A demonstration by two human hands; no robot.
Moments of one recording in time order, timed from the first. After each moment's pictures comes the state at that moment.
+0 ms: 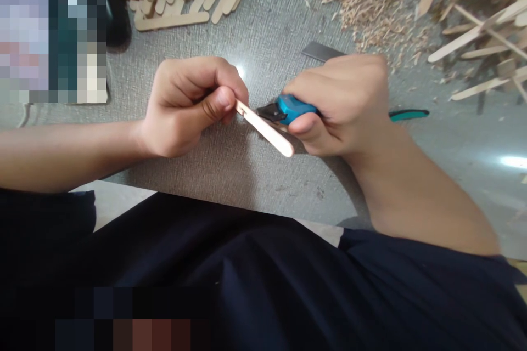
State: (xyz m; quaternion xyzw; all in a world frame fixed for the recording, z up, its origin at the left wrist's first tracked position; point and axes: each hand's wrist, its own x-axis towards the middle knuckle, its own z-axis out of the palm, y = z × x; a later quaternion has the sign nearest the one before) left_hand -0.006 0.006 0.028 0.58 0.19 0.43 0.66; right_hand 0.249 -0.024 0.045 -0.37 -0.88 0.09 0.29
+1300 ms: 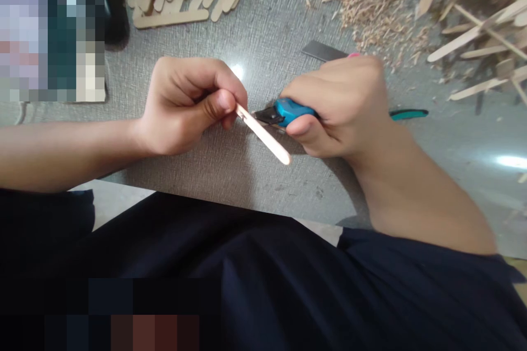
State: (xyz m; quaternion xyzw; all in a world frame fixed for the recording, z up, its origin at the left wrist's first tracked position) left_hand -0.003 0.003 0.025 0.56 0.14 0.47 0.67; right_hand 0.253 -0.024 0.052 -0.35 -0.90 0.11 0.23
